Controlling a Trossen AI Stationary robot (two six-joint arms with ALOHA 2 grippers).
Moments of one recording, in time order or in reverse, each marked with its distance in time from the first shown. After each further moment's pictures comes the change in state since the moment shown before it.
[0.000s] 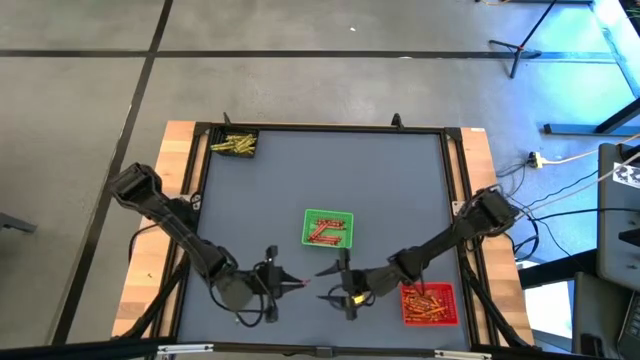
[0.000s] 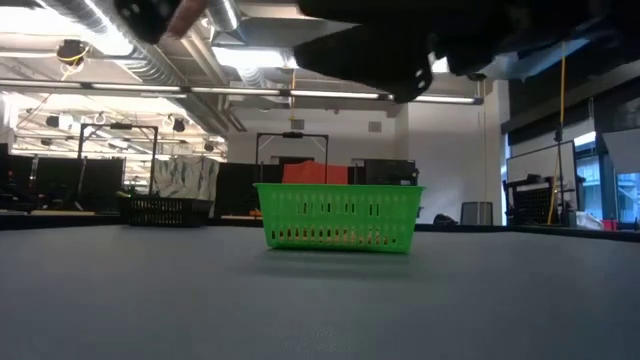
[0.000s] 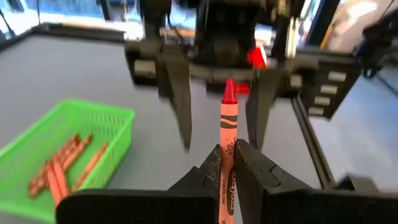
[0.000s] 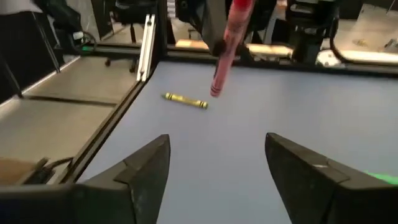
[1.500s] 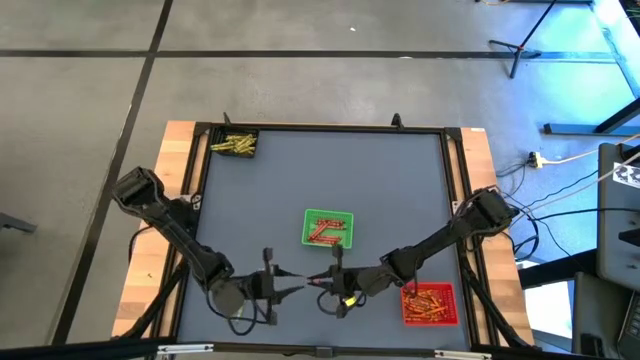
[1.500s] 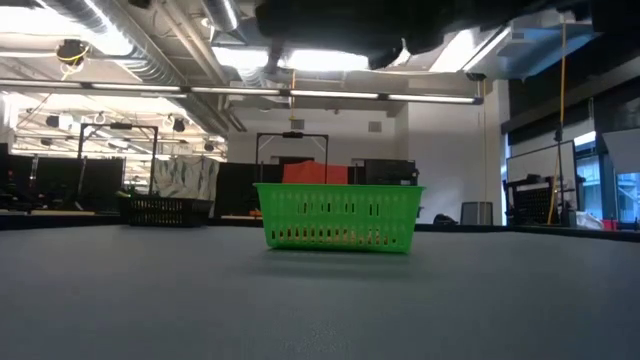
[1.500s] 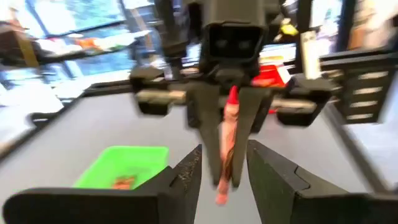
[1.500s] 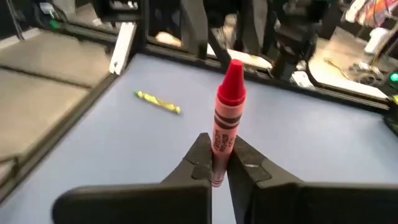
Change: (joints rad) left arm -0.050 0.045 -0.022 0.213 -0.172 0.322; right arm -0.030 0.023 0.113 -0.097 0.046 -0.175
